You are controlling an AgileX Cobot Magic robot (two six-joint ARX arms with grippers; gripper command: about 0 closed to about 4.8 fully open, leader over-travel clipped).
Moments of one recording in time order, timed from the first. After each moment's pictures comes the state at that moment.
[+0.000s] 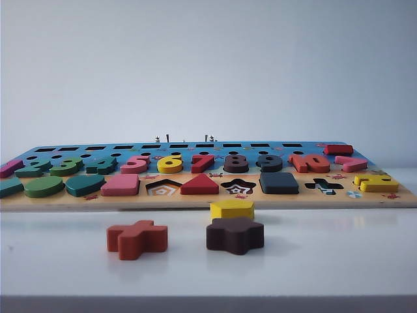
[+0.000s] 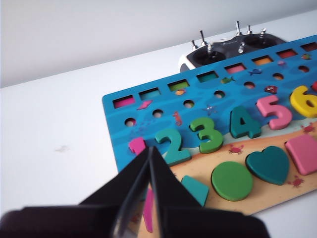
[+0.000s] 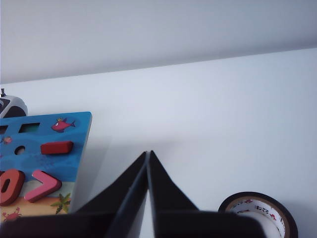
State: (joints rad) left arm -0.41 0.00 0.07 -0.20 -0.15 0.13; right arm 0.04 0.15 0.15 -0.12 -0.01 0.11
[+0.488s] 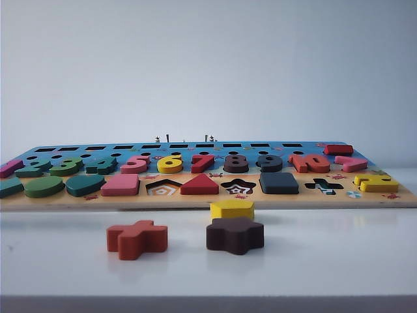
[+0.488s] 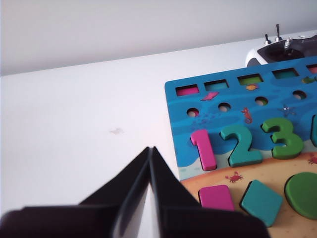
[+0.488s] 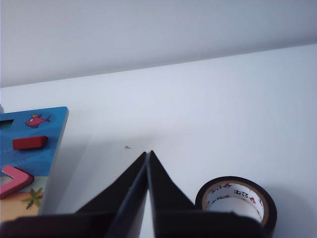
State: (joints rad) left arm -0.20 0.00 0.01 -0.10 -0.14 0.11; right arm -0.02 0.00 0.04 -0.10 -0.01 0.10
